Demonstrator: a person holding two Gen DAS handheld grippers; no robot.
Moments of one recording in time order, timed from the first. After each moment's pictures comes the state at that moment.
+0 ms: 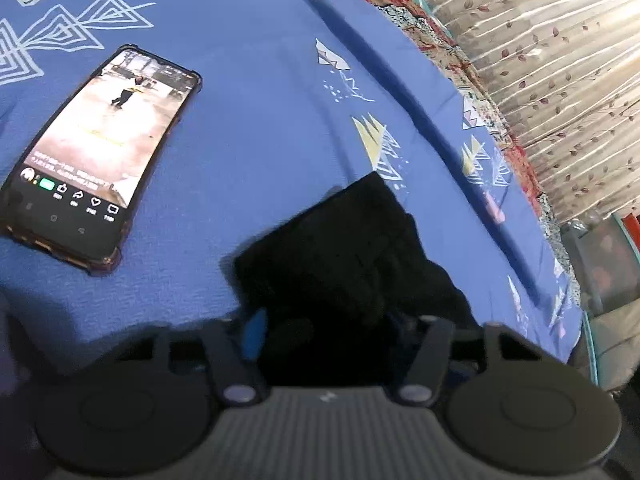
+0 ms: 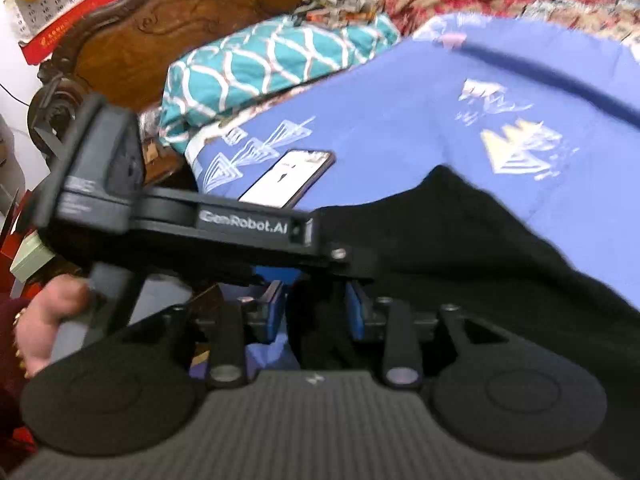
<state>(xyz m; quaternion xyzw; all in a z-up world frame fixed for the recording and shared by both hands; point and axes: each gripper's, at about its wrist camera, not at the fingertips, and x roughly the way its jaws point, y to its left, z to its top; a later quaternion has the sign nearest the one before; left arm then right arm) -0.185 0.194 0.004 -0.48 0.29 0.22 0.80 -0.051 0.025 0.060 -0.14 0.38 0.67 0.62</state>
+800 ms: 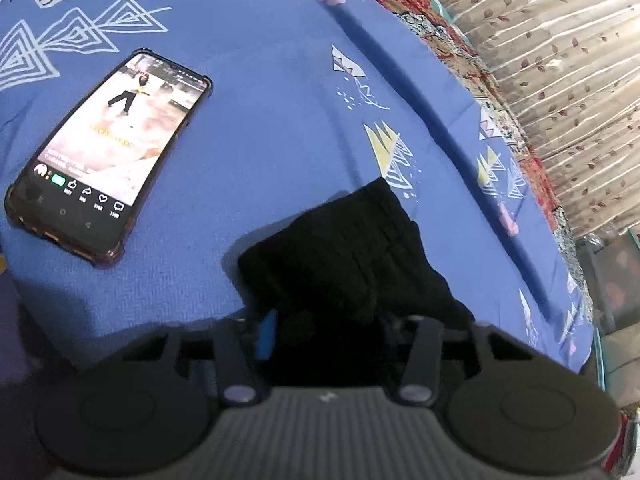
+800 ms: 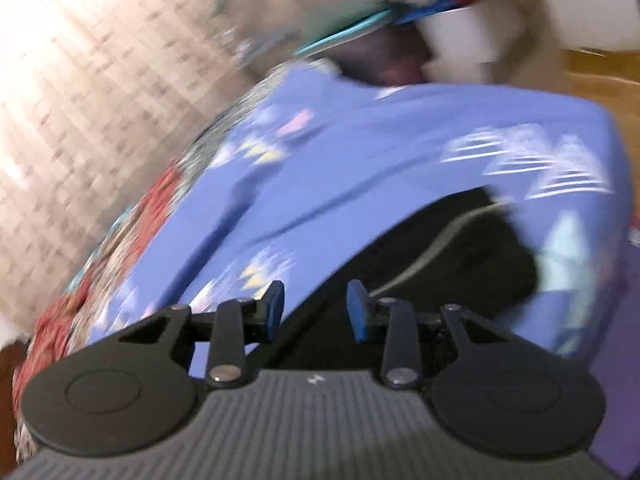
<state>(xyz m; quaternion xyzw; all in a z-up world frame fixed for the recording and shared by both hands) -0.180 0.189 0.013 -0.49 0.29 0.25 0.78 0.114 -0.501 0.102 0.32 0.32 0.03 0.89</state>
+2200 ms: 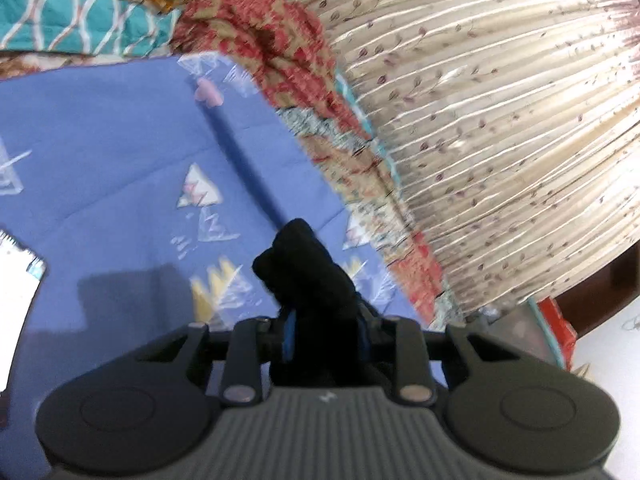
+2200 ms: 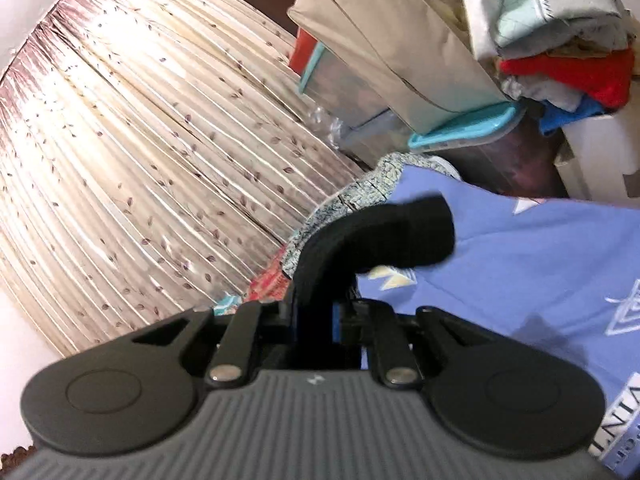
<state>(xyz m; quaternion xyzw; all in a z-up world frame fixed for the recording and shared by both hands) -0.135 0.244 0.134 -0.51 0.15 0.18 0.83 0.239 -0.491 0.237 0.37 0.21 0.15 0.89</state>
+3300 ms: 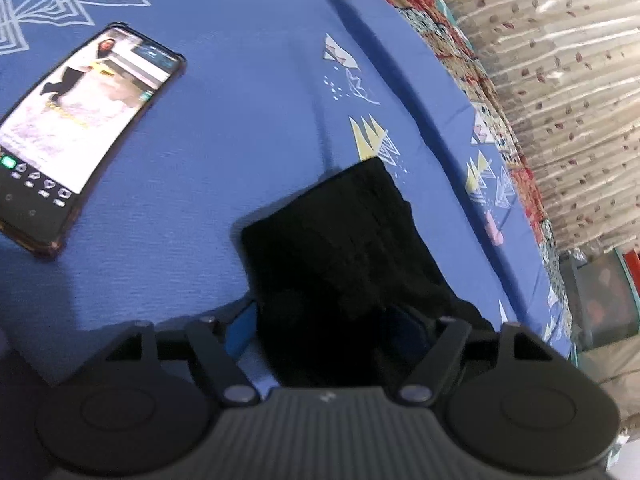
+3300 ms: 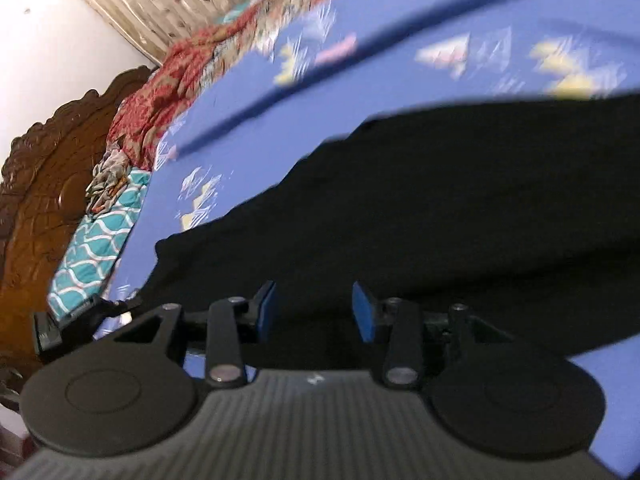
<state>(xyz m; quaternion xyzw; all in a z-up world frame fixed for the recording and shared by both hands) -0.158 0.191 0.004 -0.52 0.28 0.23 0.77 0.135 -0.217 0.056 0.13 0.51 0.40 0.75</state>
